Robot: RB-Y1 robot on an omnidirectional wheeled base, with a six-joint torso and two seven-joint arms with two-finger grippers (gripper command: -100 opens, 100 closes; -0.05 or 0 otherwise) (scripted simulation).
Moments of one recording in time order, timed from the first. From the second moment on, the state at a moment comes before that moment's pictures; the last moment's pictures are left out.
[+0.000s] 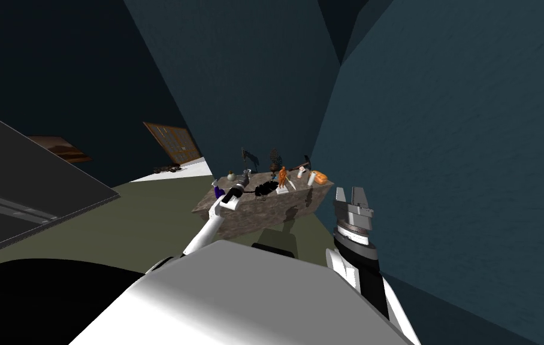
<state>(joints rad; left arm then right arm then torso) -0.04 0.33 0.04 -1.82 0.09 0.06 0.10 0.53 0.01 -0.05 -2.32 0.11 -0.62 -0.04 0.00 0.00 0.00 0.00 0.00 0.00</state>
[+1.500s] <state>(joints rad) -0.33 0.47 0.08 -1.44 0.17 0.46 0.09 0.53 0.01 -0.05 -2.32 0.11 -0.62 -0.04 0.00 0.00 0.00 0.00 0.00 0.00</state>
